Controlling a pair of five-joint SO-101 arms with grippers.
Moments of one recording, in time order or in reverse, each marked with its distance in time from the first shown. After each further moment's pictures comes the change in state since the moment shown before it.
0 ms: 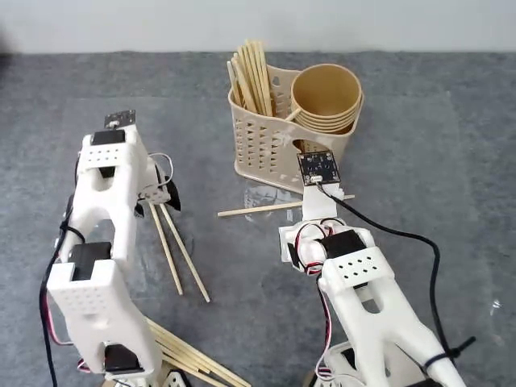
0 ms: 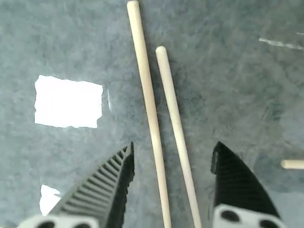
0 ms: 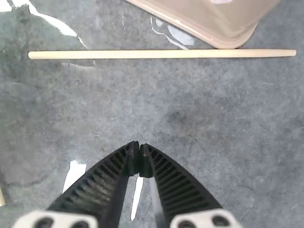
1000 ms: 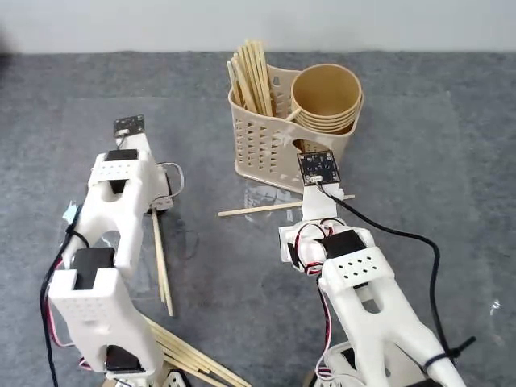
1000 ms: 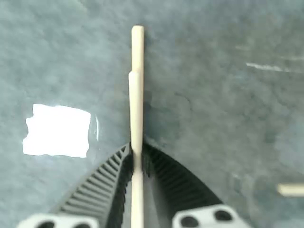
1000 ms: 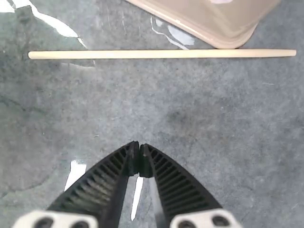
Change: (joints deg) left arm 3.4 -4.5 12.5 -15.0 1.6; right arm 0.0 0.0 0.0 0.0 0.0
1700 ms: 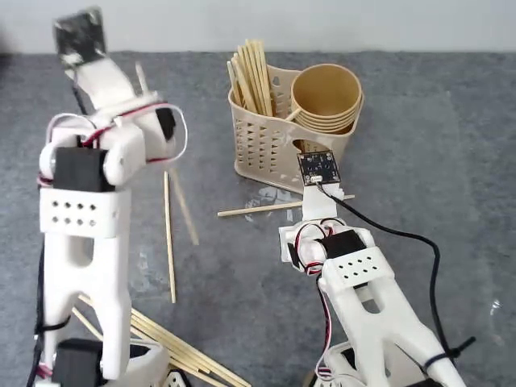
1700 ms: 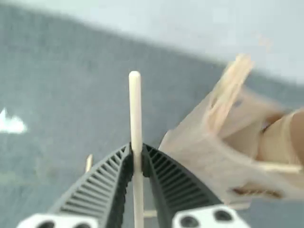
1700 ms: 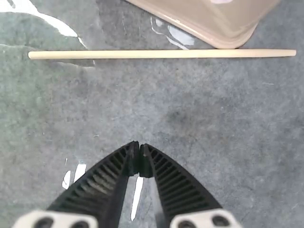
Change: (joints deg) left arm 8.8 -36.5 -20.1 8.5 9.7; right arm 0.0 0.0 0.0 0.0 0.0
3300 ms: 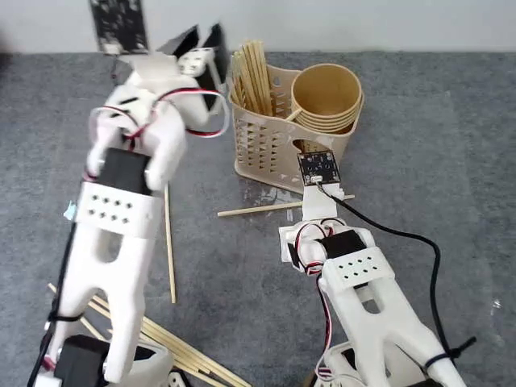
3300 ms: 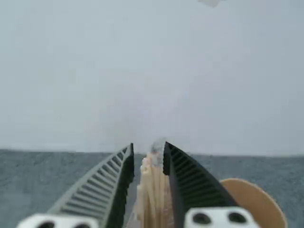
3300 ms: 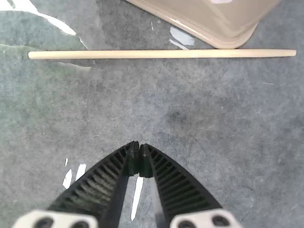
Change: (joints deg) left arm 6.6 0.7 8.0 -30.7 -6.1; right arm 0.0 0.0 0.0 0.0 0.0
